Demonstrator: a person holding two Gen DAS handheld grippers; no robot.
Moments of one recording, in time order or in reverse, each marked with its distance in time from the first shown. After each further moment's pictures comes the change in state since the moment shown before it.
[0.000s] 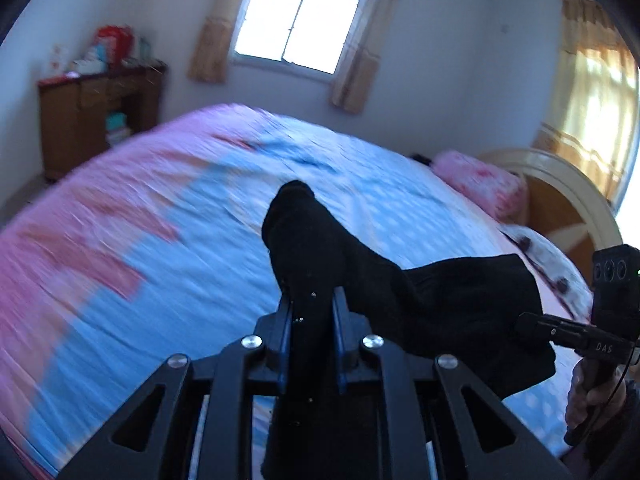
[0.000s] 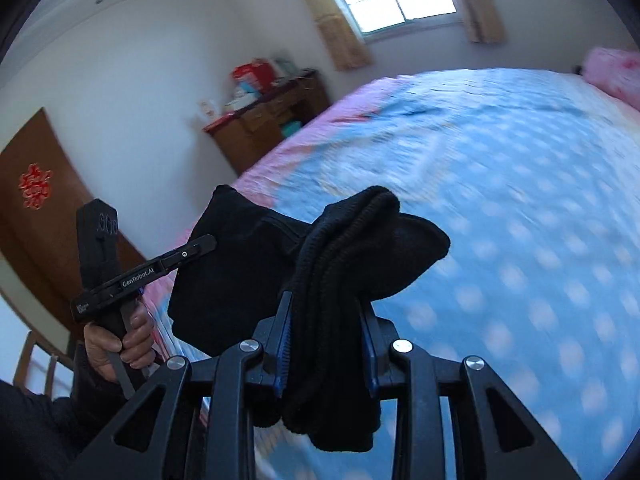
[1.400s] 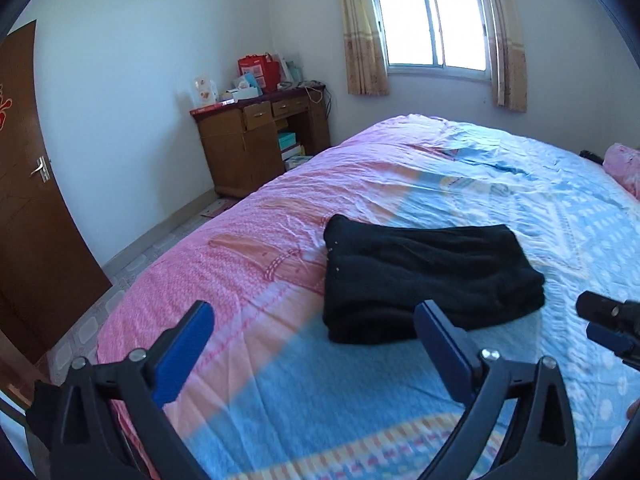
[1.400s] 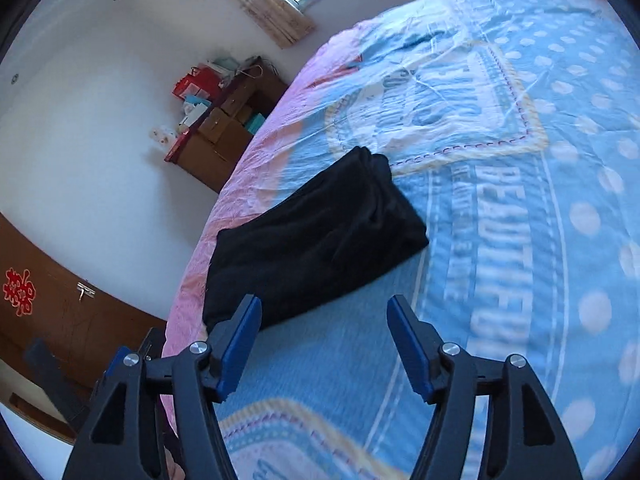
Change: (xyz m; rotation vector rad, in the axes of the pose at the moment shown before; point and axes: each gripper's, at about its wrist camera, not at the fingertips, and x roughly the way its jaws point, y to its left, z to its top) left arm 0.002 0.076 -0.020 -0.002 -0.045 0.668; right arm 0.192 0.061 0.042 0.346 0.046 -0.039
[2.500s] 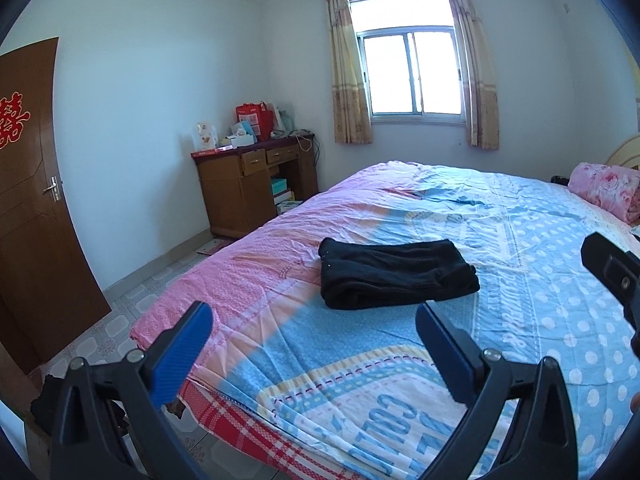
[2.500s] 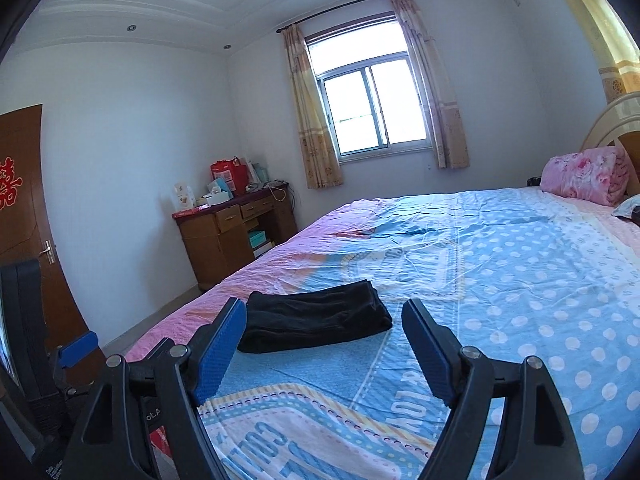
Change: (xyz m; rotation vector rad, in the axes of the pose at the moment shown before) left arm -0.145 0.022 -0.056 0.014 -0.186 -0.051; right arm -0.176 0.103 -0.149 -0.412 -0.583 -0.178
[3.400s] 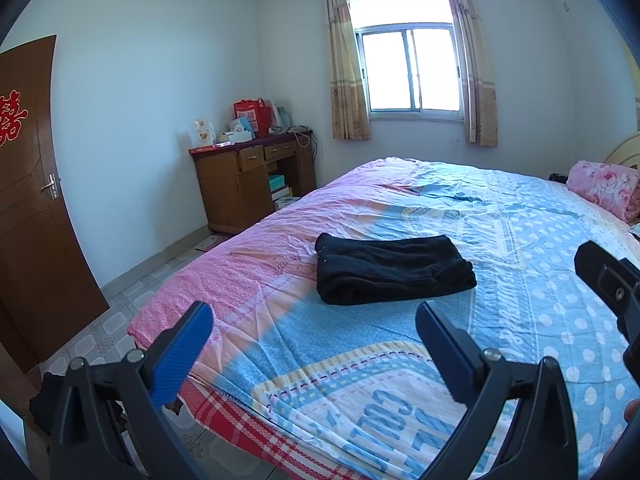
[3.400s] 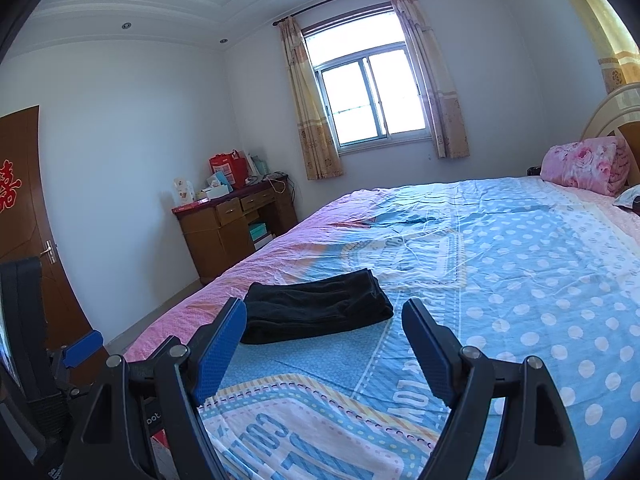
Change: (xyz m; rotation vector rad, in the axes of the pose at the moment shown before) left arm -0.004 -0.003 0.000 -0.005 0.014 -0.006; right arm 0.001 -0.004 -0.003 0.015 0.031 0.007
